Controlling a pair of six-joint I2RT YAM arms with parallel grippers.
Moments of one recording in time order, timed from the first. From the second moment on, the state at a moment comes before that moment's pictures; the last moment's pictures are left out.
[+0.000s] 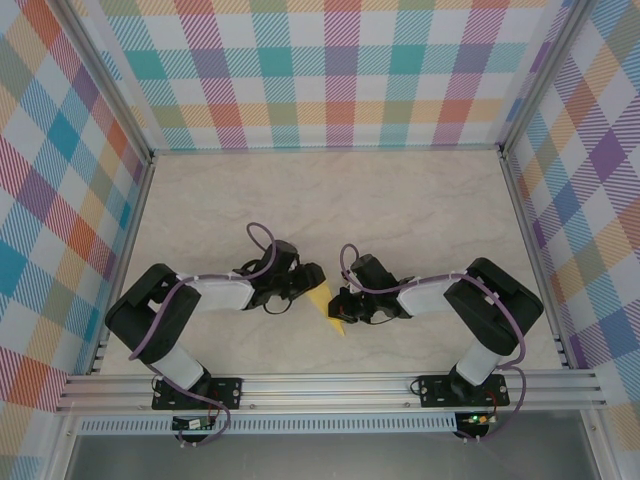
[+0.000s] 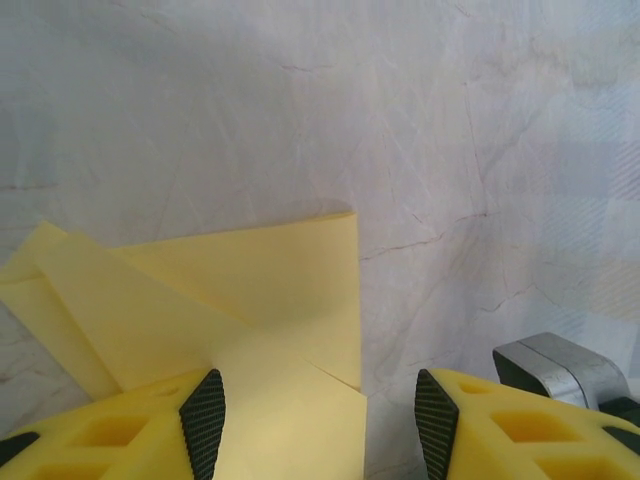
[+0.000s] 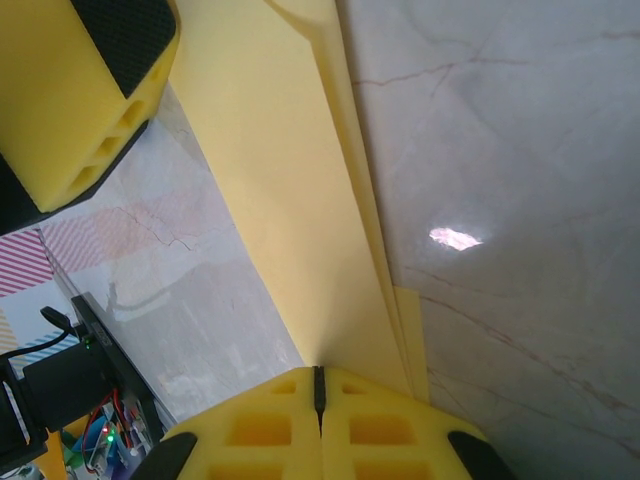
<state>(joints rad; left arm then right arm) -0.65 1.61 0.64 0.15 0.22 -1.04 0.79 1.66 0.59 0.16 -0.54 0.99</state>
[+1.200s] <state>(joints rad) -0.62 1.61 0.70 0.11 0.32 -0.96 0.79 1.69 0.61 0.16 -0.57 0.99</state>
